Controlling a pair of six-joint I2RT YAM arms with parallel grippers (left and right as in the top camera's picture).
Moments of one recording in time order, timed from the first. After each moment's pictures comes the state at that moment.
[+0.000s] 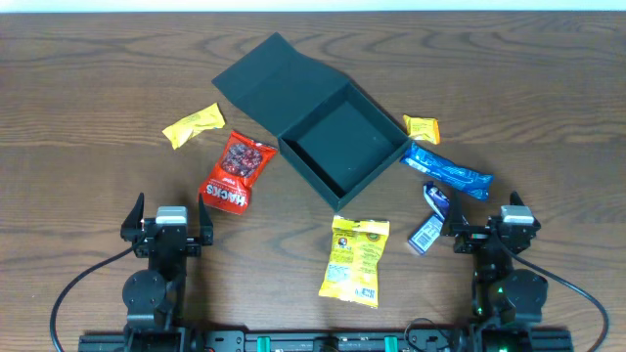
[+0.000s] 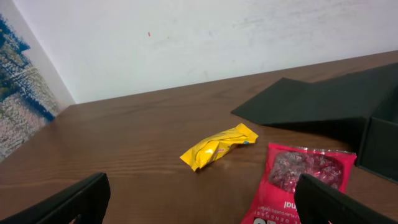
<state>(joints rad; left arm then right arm) -0.03 0.01 0.02 -0.11 -0.08 0.19 -0.05 0.01 0.01 -0.07 0.00 0.02</state>
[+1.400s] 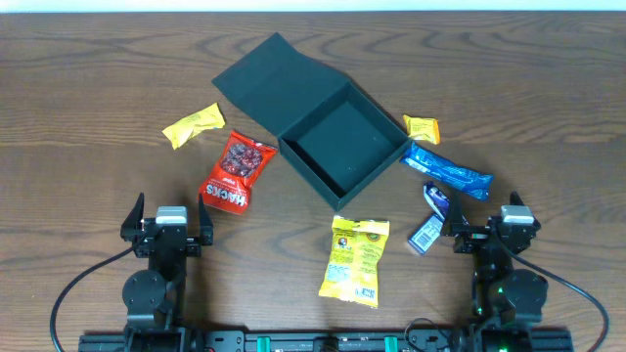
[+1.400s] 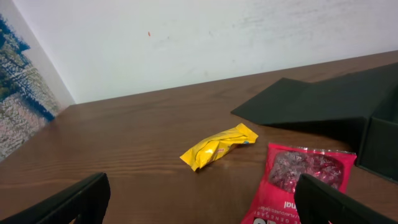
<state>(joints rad) -0.03 0.01 0.02 -0.11 -0.08 0.19 -0.05 0.01 0.01 -0.07 0.00 0.02</state>
